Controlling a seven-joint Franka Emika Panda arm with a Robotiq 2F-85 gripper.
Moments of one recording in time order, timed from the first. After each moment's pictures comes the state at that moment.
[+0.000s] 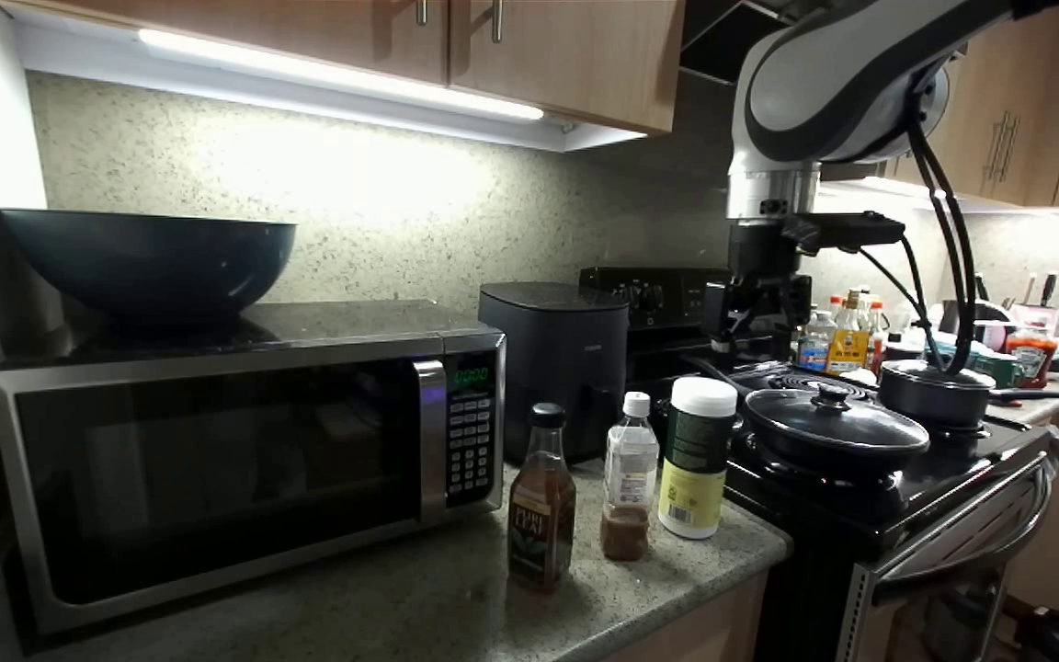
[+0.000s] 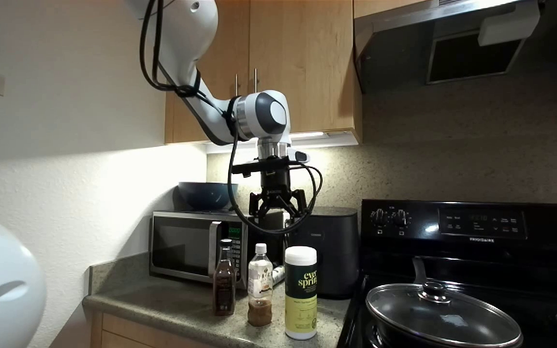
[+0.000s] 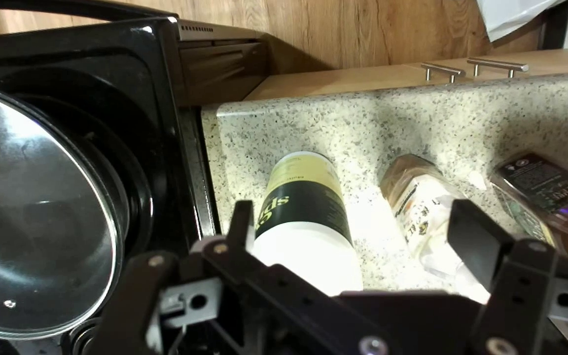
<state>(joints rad) -0.01 -0.10 0.00 -2.11 -0.08 2.02 0.09</state>
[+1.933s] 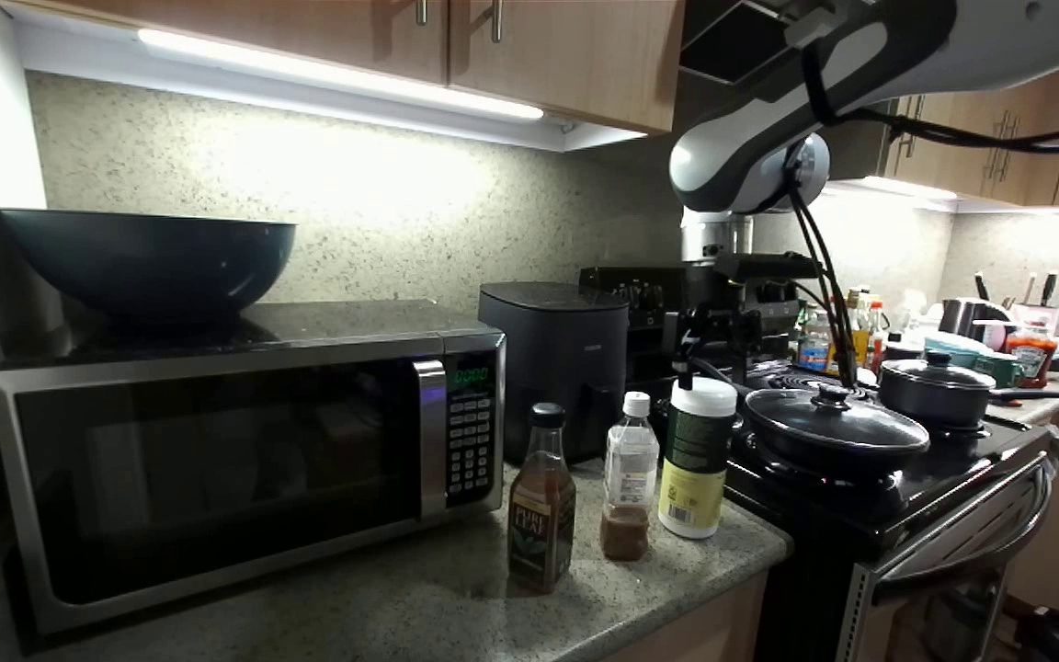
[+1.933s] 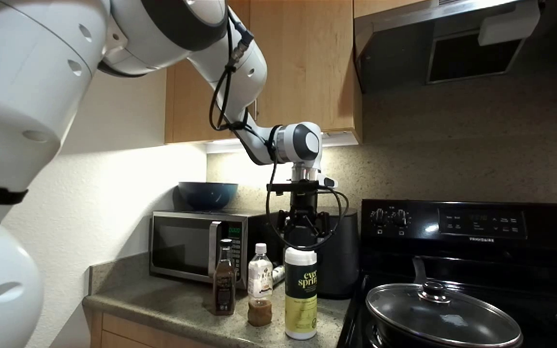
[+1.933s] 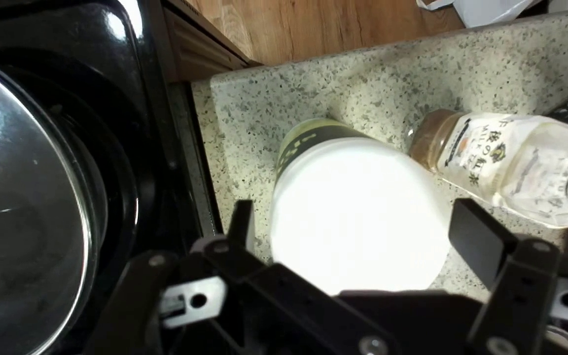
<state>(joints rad) -0.03 0.29 -0.06 -1.72 0.00 1.88 0.05</state>
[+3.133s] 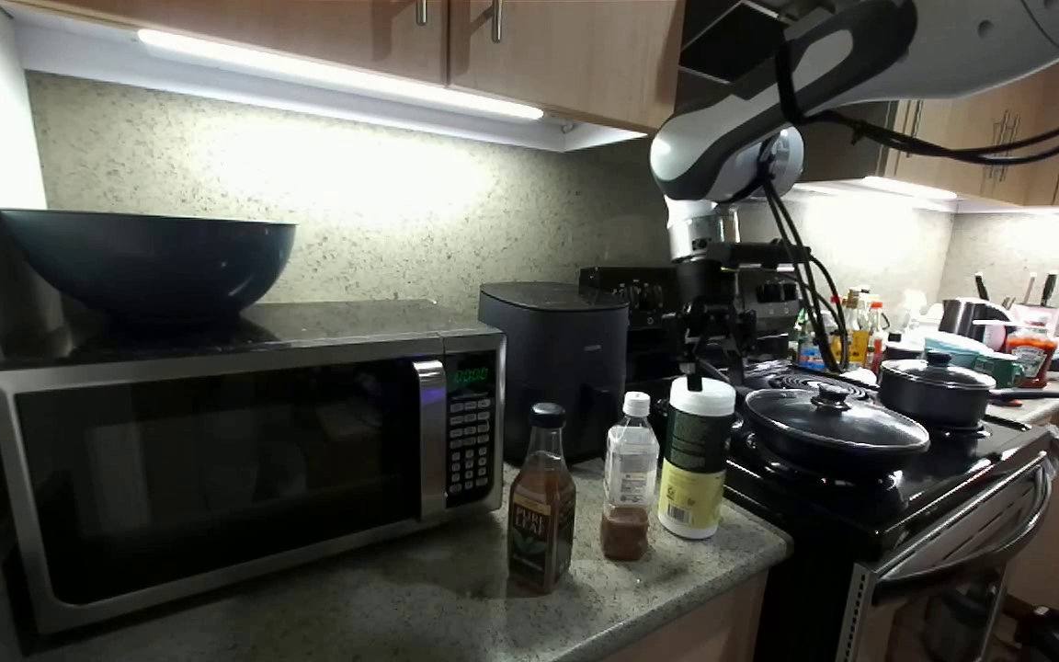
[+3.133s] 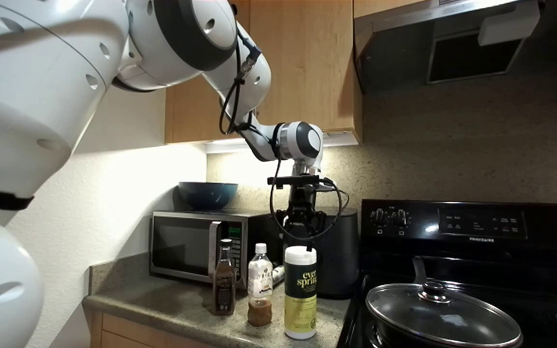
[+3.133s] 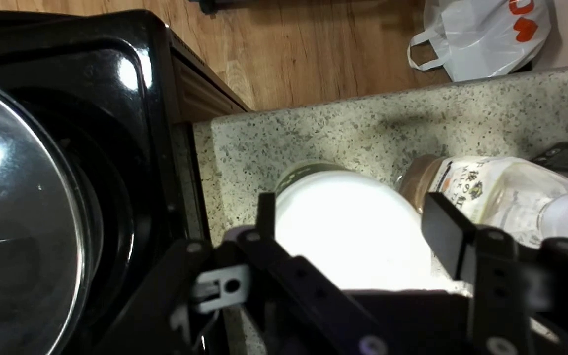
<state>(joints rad) -0.03 0.37 -0.05 -1.57 0.00 1.67 0.03</state>
